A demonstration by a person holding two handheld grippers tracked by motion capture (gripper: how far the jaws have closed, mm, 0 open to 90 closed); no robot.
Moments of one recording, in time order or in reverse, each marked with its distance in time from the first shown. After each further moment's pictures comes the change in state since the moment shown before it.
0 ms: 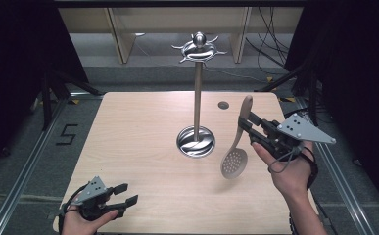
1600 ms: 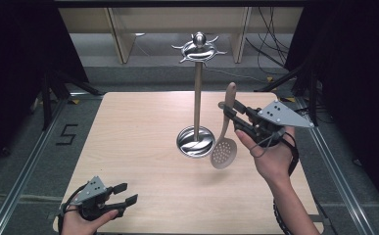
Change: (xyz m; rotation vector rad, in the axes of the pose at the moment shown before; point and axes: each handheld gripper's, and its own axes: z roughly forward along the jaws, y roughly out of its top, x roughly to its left) left arm 0.001 0.001 0.000 -0.019 -0.007 0.002; right arm 0.008 0.015 0.039 -0.013 0.000 -0.038
